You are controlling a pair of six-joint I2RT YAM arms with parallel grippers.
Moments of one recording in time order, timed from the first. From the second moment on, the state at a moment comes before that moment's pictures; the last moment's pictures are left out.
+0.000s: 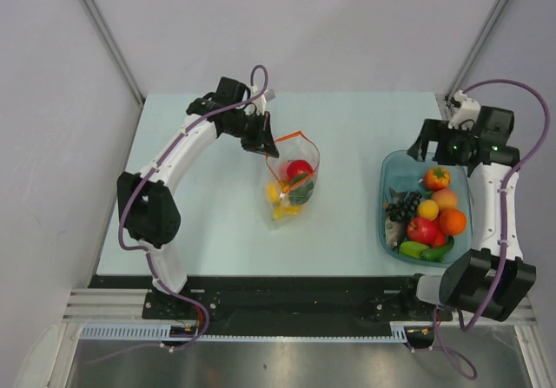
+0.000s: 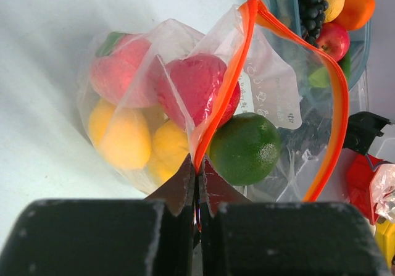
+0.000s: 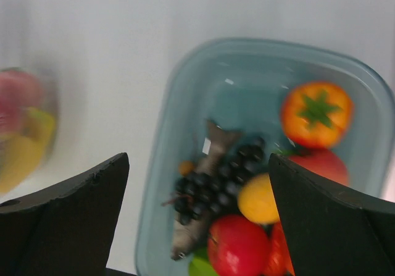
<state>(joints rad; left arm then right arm) -0.38 1.84 1.74 -0.88 0.63 -0.20 -0.26 1.29 1.29 -0.71 -0.49 -0.08</state>
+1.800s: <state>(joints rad) -0.38 1.81 1.66 -0.84 0.62 -0.20 -0.10 1.38 1.33 -0.55 -0.43 -0.22</state>
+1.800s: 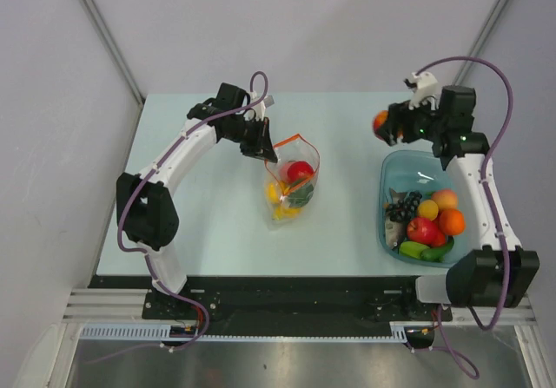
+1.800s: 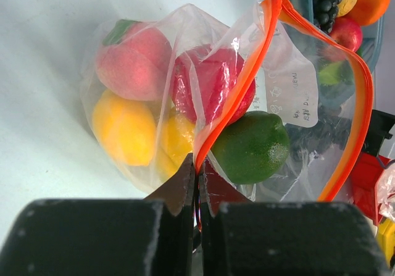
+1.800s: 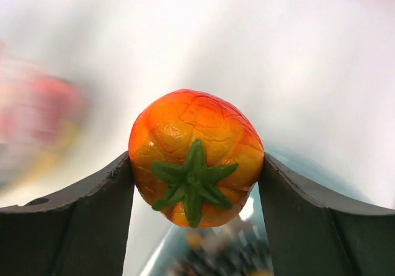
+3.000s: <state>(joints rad) -0.38 1.76 1.66 -0.85 0.63 -0.19 0.41 1.45 1.45 -0.52 -0.29 -0.13</state>
